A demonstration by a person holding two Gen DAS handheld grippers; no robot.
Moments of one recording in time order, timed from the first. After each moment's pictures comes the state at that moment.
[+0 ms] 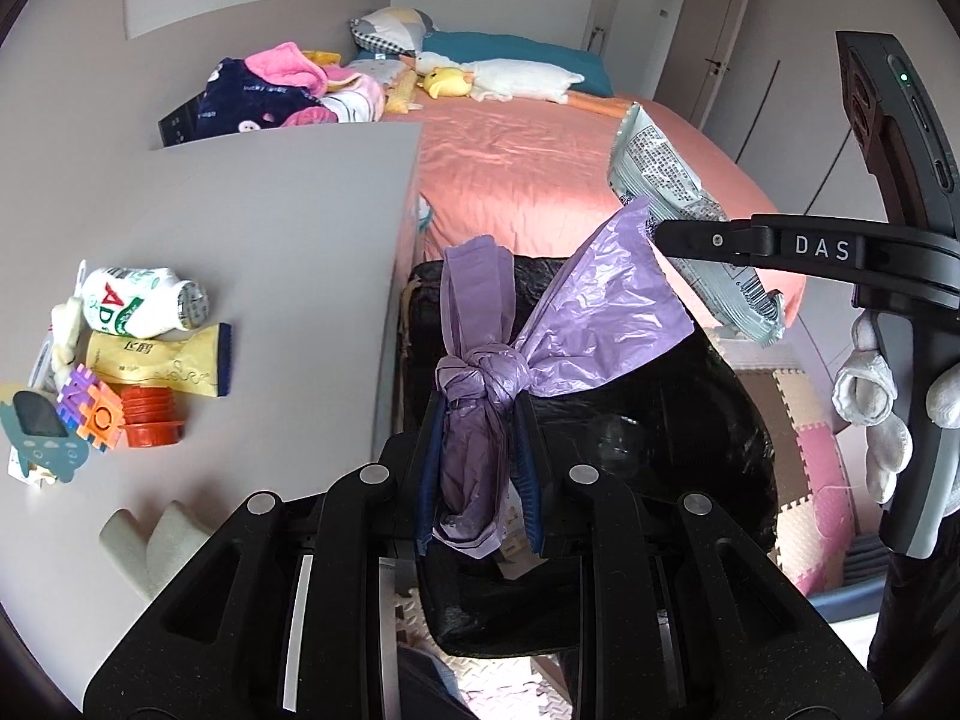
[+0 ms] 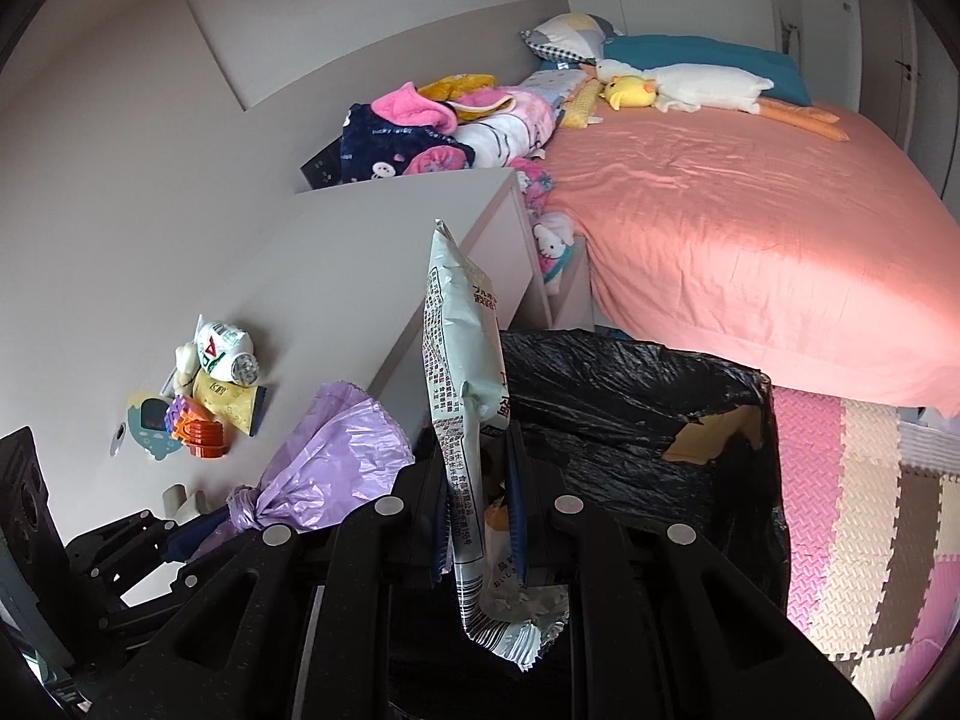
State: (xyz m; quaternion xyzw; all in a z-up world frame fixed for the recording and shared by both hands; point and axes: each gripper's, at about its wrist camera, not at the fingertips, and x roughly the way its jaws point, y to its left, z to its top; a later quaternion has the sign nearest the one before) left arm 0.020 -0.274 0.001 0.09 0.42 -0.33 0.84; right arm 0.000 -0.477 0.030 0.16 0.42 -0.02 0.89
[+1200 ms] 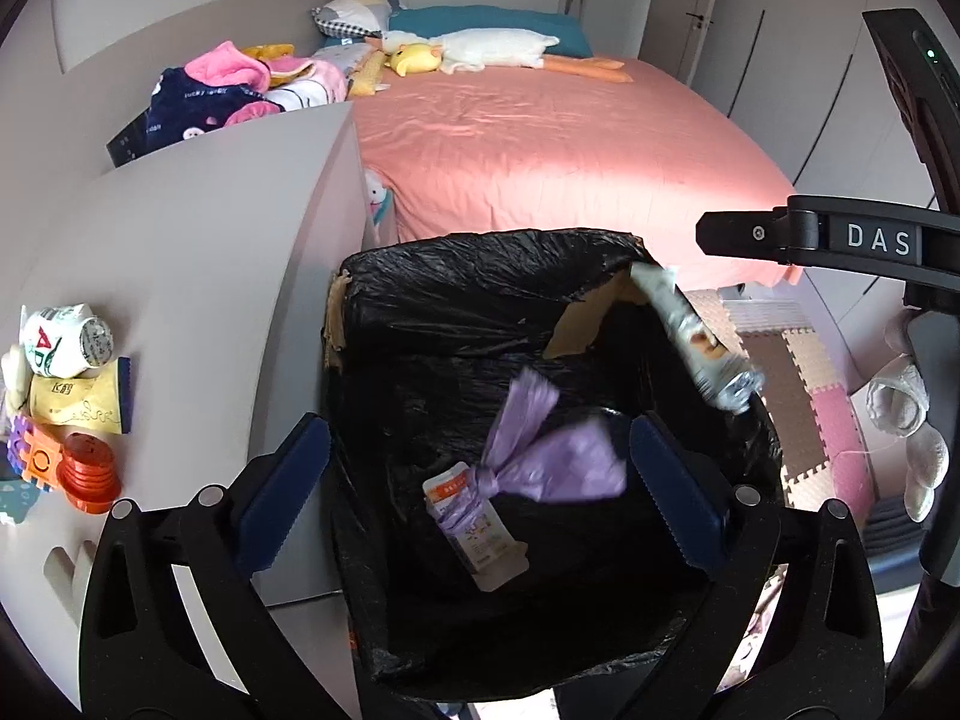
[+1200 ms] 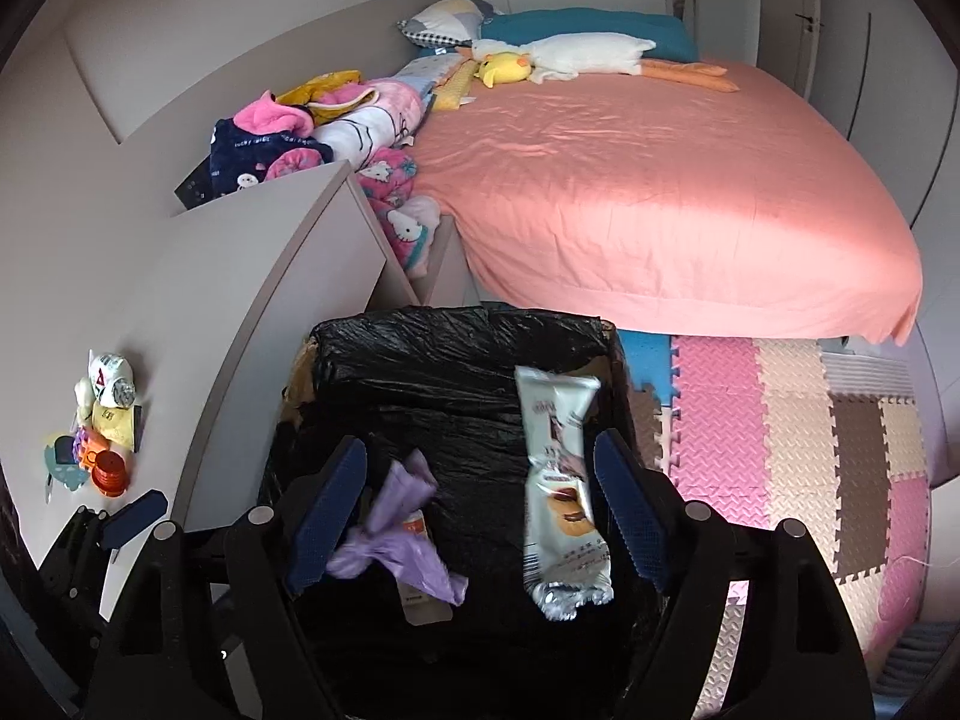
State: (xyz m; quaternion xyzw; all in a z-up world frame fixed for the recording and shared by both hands) left arm 0.017 -0.346 -0.027 0.14 0.43 -0.33 0.83; right arm -0.029 -0.542 0.005 0.18 0.45 -0.14 0.86
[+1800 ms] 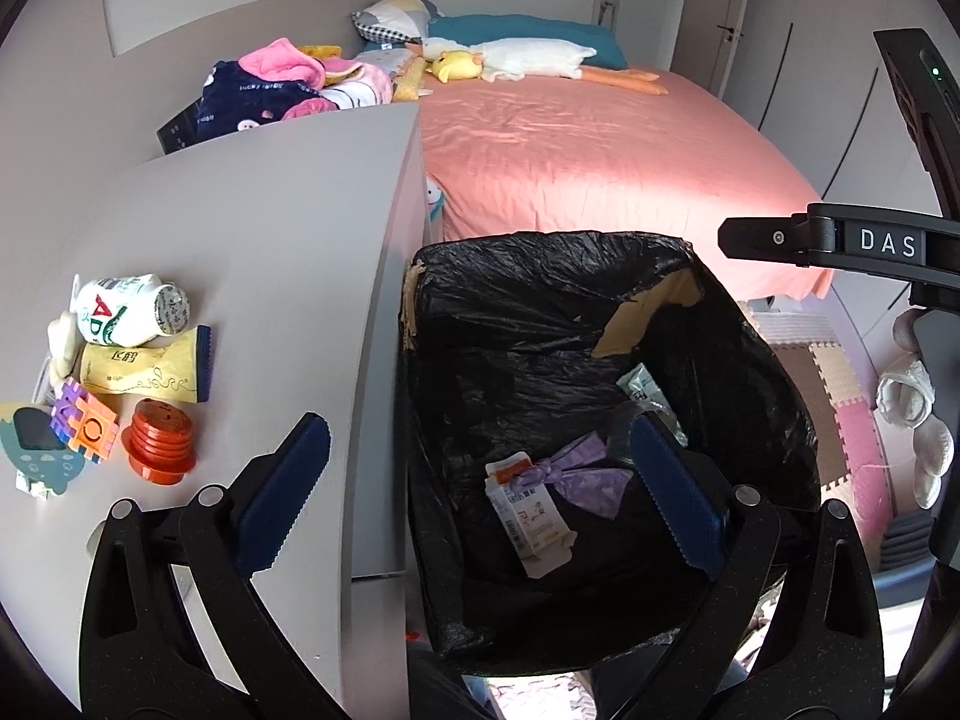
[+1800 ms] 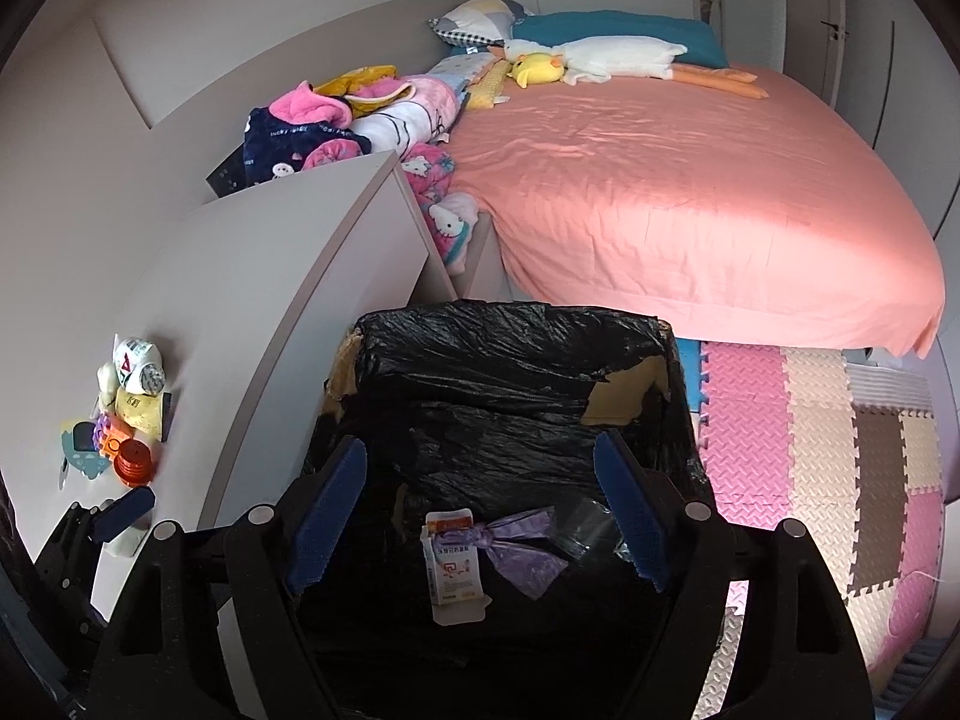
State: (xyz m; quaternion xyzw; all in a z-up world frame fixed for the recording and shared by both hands) left arm 0.023 -0.298 -0.022 0.14 0.42 -0.30 0.85; right arm -0.018 -0.515 0.003 0.18 0.45 -0.11 0.87
